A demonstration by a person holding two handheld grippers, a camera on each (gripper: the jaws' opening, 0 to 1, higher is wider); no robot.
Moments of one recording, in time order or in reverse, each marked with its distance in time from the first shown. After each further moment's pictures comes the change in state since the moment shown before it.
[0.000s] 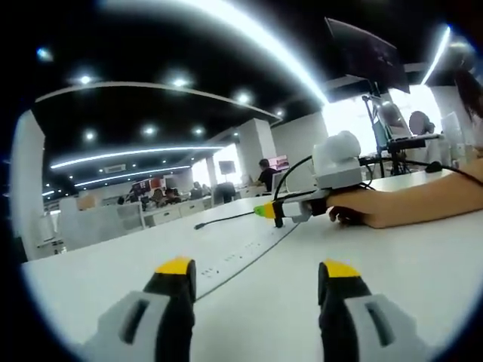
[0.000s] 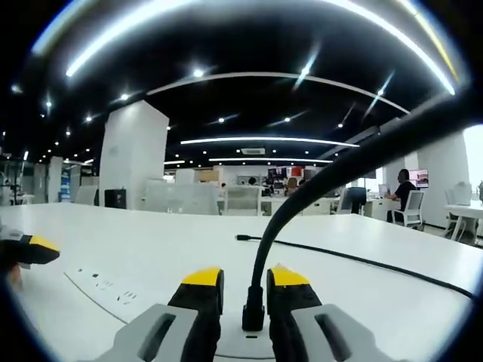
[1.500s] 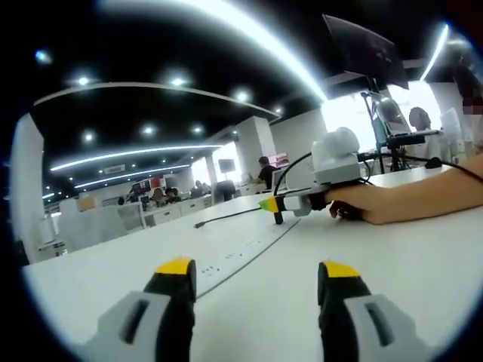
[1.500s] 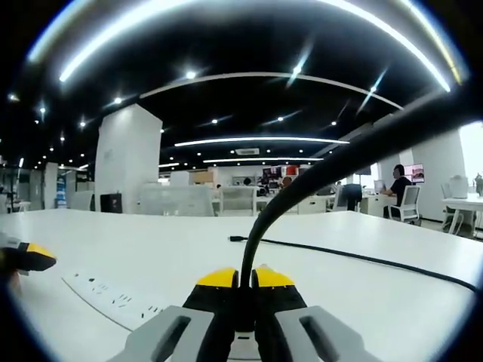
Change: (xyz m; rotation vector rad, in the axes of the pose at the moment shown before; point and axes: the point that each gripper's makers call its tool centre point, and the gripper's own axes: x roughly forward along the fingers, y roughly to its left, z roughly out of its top) left arm 0.002 0.003 -0.006 0.015 0.016 0.001; right arm 0.001 -0.006 -0.003 0.033 -0.003 -0.027
